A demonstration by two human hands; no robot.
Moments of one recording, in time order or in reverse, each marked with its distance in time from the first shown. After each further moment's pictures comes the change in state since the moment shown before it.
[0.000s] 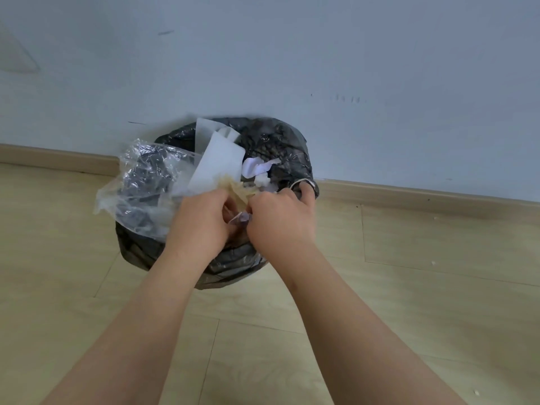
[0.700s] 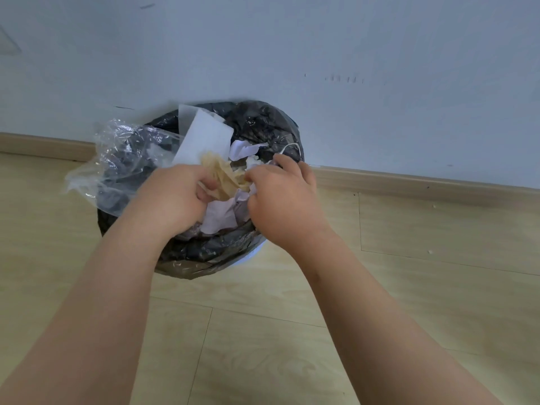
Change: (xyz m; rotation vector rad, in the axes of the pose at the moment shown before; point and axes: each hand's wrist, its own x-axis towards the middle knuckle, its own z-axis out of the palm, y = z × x) left_hand 0.006 0.002 -0.027 0.094 -0.093 -0.061; right_hand -0.004 0.021 -0.013 0.164 -0.014 -0.075
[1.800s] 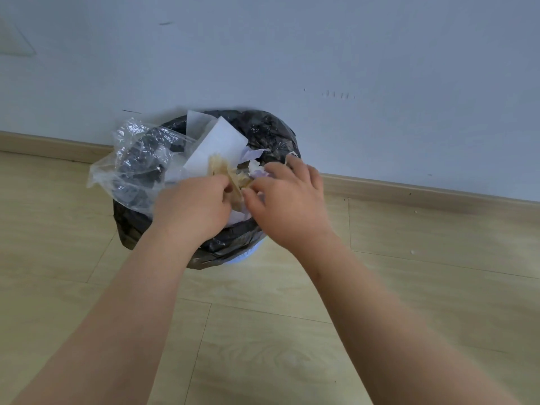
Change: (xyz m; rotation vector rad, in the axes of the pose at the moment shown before) left_hand -0.016 0.005 0.009 0.251 0.027 0.075; right_hand -0.017 -0.010 -0.002 -0.096 0.109 0.022
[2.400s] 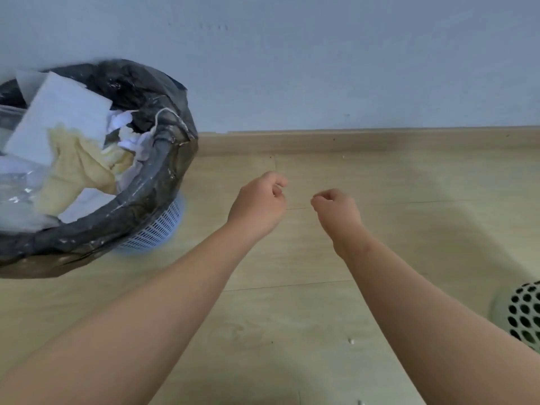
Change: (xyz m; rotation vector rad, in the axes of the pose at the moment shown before) left_hand 0.005 0.186 0.121 -0.722 -0.240 0.151; right_hand -0.088 0.190 0.017 0.759 0.055 0.995
